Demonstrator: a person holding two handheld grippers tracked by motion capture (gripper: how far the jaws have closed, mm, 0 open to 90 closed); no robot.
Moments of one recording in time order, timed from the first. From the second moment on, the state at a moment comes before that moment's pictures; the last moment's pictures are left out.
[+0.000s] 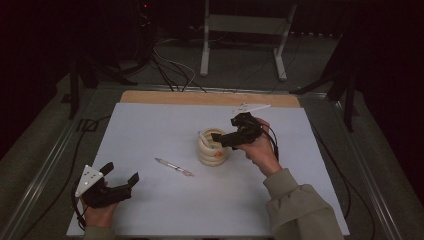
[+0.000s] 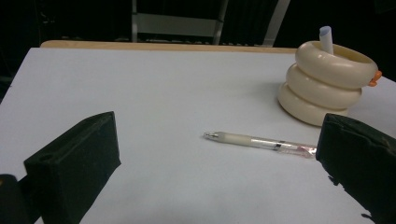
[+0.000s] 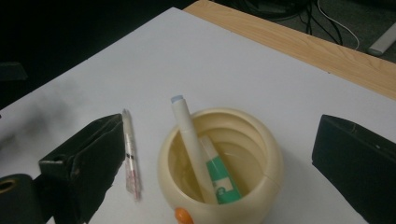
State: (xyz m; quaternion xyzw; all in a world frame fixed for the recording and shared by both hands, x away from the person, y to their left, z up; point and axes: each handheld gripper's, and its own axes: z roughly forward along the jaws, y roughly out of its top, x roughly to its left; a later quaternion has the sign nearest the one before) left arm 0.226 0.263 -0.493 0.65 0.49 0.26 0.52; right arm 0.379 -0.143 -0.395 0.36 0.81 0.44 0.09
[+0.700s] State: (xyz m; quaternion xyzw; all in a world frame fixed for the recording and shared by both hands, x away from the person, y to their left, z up) left arm 0.227 0.263 -0.493 0.65 0.49 0.26 0.52; right arm 0.371 -0.102 -0.400 0.34 0.82 0.45 0.07
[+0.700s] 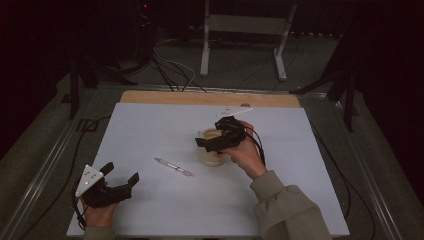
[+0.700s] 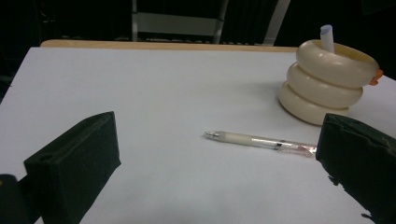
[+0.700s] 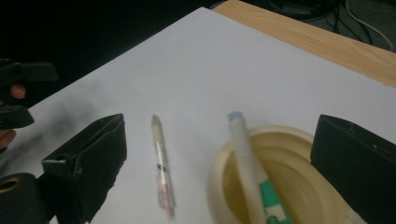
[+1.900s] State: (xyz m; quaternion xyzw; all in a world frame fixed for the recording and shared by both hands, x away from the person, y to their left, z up) left arm 0.225 0.267 -0.493 0.65 0.49 0.26 0.52; right arm 0.371 -0.025 -0.430 0.30 0.85 0.43 0.04
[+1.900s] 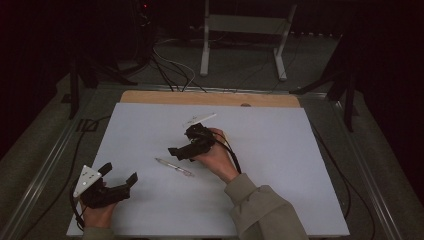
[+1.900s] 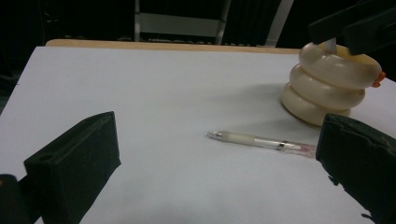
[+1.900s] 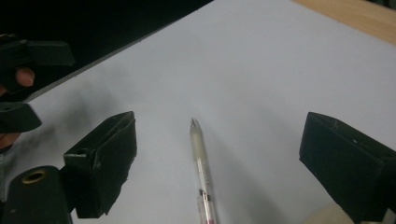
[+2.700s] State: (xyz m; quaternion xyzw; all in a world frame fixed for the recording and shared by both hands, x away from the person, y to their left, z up) left arm 0.226 0.267 -0.494 0.65 0.49 0.26 0.52; right arm 0.374 0.016 -0.469 0.30 0.88 0.37 0.04
